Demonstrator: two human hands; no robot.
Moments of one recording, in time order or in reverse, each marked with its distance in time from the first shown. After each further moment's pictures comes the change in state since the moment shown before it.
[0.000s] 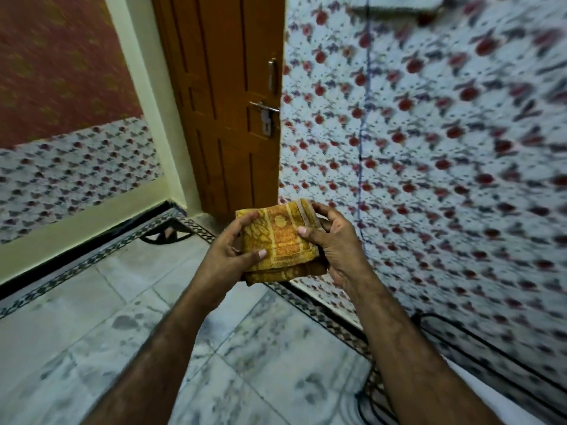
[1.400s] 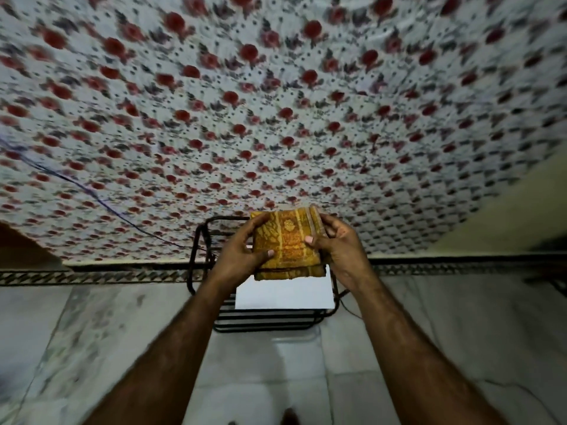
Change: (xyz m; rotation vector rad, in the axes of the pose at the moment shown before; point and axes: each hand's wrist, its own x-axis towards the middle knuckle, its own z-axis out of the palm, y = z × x) left_hand -0.084 -0.219 0.544 0.146 -0.739 -0.194; right_hand -0.313 0.061 -0.545 0.086 0.768 0.109
